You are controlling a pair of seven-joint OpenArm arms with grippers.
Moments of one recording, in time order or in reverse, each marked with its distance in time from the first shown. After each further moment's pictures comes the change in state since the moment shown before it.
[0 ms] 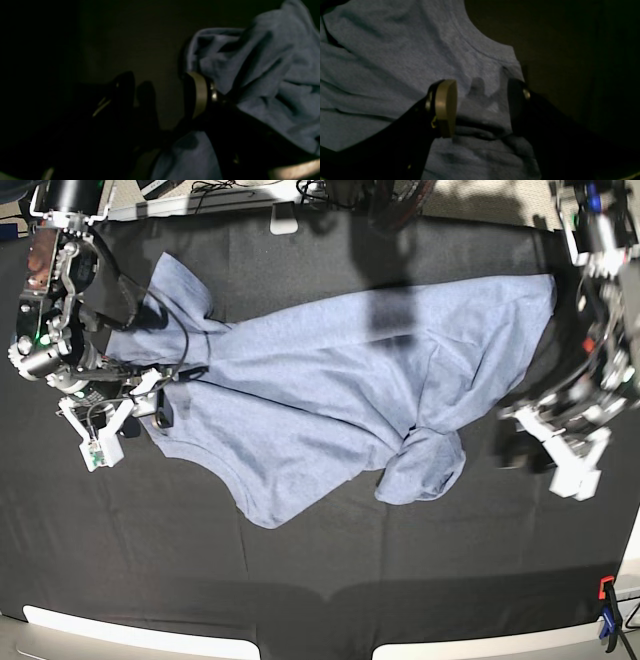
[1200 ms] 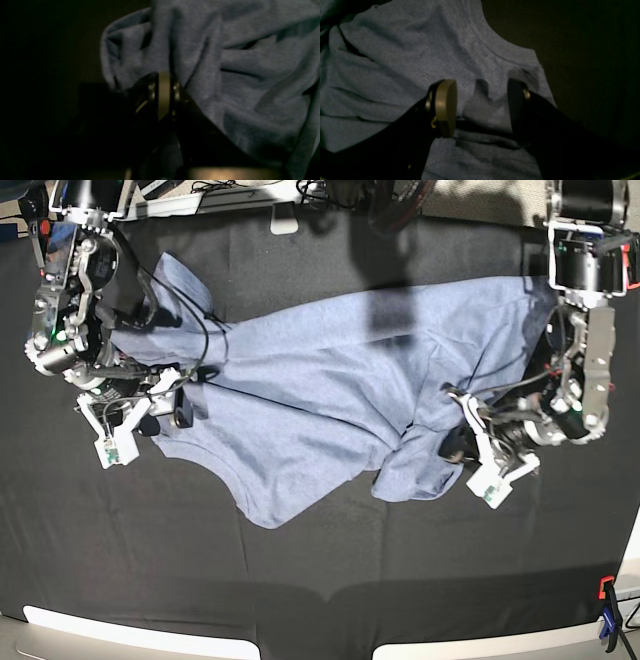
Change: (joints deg) left arm -6.2 -0.7 14.8 -4.3 5.5 -7.5 0.2; right arm 0.0 -4.3 0.1 0.0 -0.3 0.0 0.7
